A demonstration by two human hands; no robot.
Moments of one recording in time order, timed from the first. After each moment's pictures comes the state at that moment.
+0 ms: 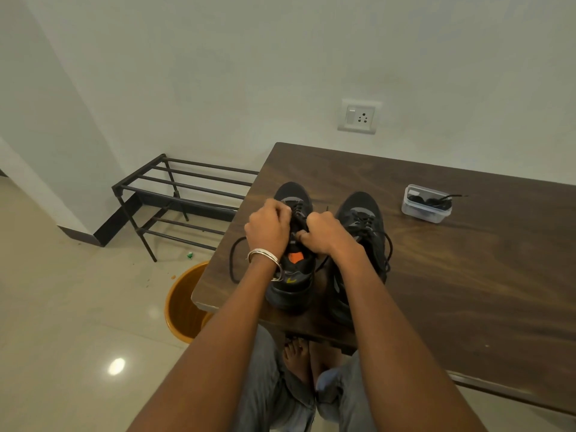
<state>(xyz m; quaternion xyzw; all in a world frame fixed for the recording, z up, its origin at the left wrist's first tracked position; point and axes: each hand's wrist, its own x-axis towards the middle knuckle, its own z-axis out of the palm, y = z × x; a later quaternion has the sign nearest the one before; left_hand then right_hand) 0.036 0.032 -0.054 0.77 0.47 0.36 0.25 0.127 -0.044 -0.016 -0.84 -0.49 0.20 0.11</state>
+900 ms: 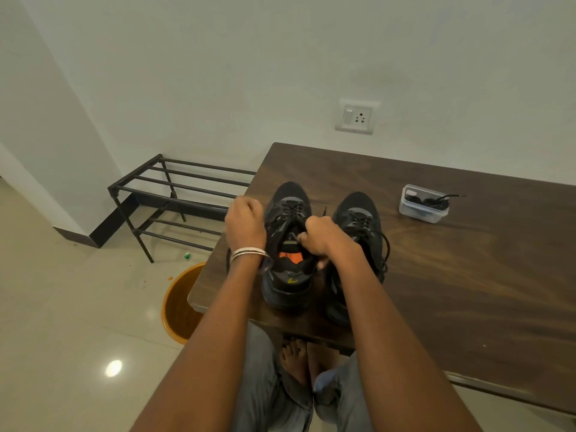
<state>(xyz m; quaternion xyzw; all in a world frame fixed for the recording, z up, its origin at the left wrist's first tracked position) 0.021 0.044 -0.046 0.70 0.50 0.42 0.29 0.127 -0.043 -0.014 -0.85 -0.45 0.26 0.10</state>
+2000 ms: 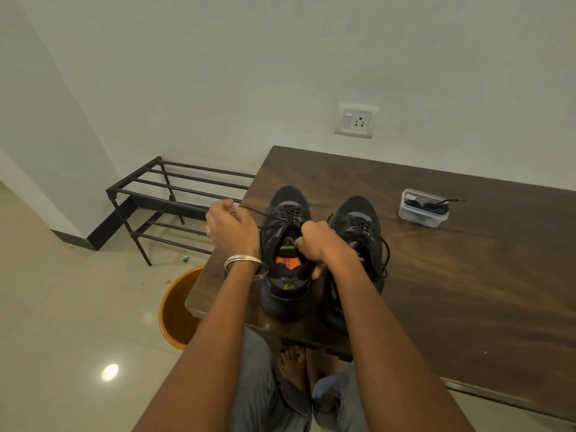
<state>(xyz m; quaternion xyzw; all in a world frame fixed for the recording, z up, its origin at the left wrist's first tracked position) 0.013 0.042 -0.040 0.57 0.57 0.50 0.33 0.121 -0.040 -0.013 -0.85 -0.44 0.27 0.10</state>
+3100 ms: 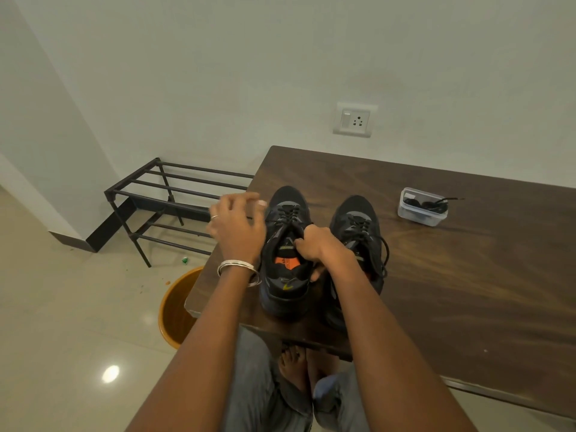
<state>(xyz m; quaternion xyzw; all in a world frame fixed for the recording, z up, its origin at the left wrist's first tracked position) 0.009 0.048 -0.048 0.75 0.46 0.44 0.20 0.124 -0.038 -0.022 -0.86 -0.37 0.33 0.14</state>
